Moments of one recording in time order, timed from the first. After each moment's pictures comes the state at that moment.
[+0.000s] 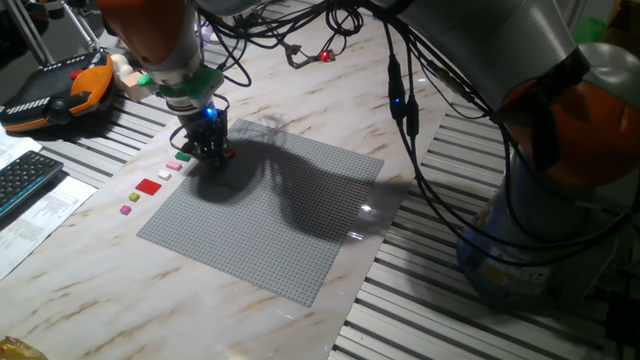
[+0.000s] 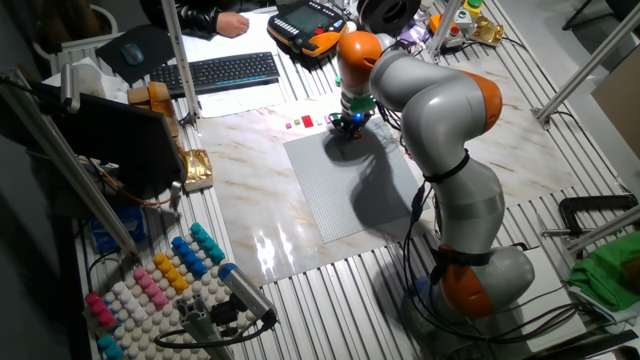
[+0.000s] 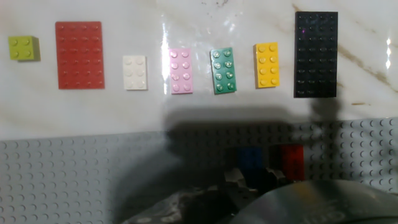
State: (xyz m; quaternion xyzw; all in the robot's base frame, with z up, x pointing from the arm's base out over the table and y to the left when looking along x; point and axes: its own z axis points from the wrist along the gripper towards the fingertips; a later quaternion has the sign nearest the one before) arm 0.642 0.038 0.030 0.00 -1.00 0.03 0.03
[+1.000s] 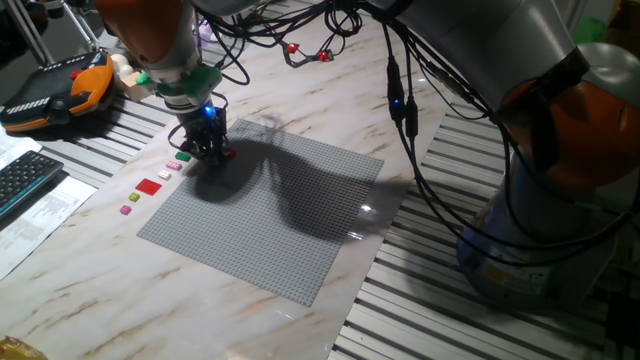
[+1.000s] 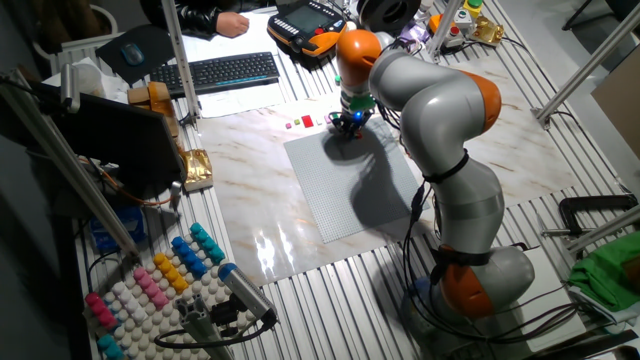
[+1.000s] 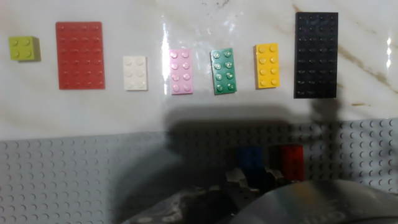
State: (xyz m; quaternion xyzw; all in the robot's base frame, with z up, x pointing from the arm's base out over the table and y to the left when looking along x) arm 0.644 0.037 0.032 0.00 -1.00 0.03 0.03
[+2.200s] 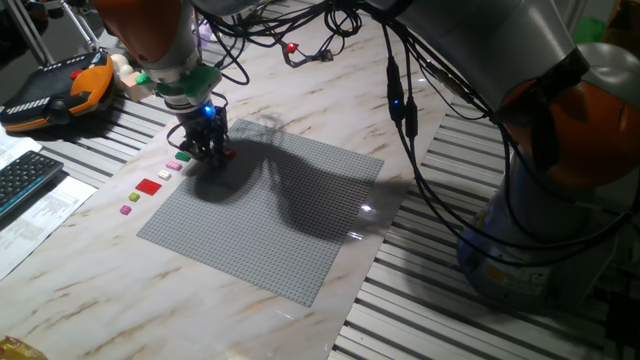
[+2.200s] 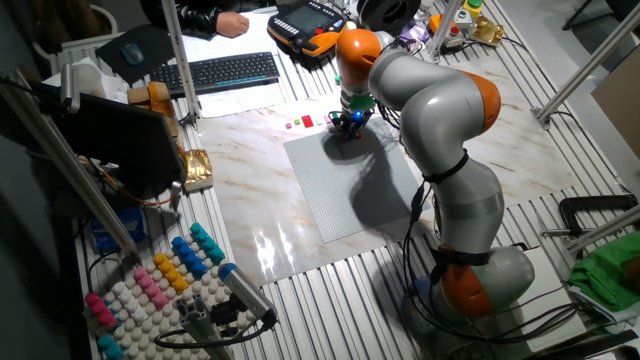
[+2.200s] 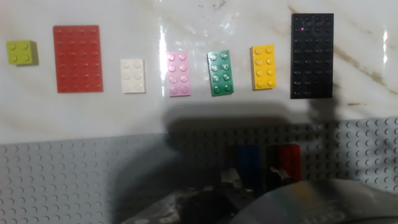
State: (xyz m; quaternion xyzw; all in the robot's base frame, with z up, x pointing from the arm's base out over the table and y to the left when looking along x) arm 0.644 0.037 0.033 0.00 -1.00 0.04 0.03
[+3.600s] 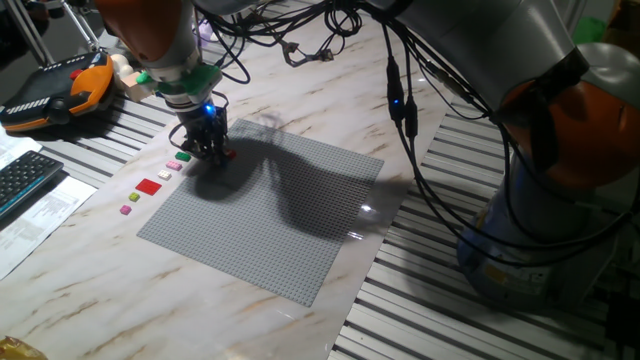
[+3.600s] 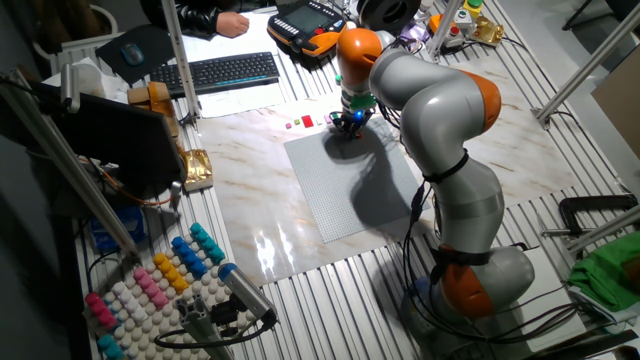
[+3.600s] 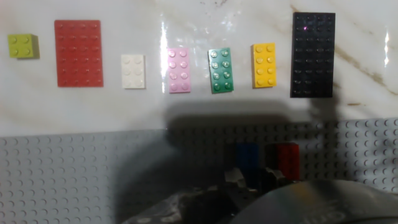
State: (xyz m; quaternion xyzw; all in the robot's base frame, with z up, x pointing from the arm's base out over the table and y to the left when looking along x) arm 0.642 0.036 0.033 0.01 -1.00 0.03 0.04
